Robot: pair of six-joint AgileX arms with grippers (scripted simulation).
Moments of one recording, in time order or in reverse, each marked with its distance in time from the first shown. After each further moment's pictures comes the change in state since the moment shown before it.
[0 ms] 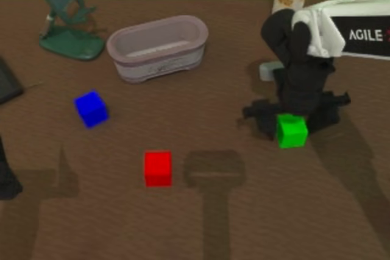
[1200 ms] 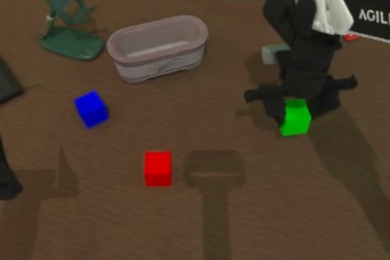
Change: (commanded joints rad) left arm 0.000 0.000 0.000 0.000 0.000 0.000; right arm 0.003 -0.066 0.098 -0.165 0.003 -0.001
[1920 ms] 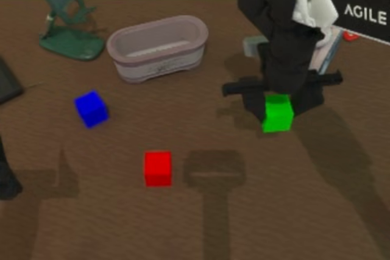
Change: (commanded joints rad) left arm 0.000 0.000 0.000 0.000 0.000 0.000; right arm 0.089 -0.025 0.072 -0.092 0.000 0.116
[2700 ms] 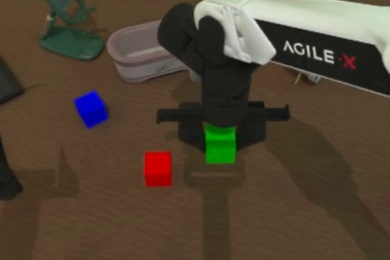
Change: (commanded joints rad) left arm 0.000 0.000 0.000 0.000 0.000 0.000; right arm 0.250 -0.012 0.038 -0.049 0.000 0.365
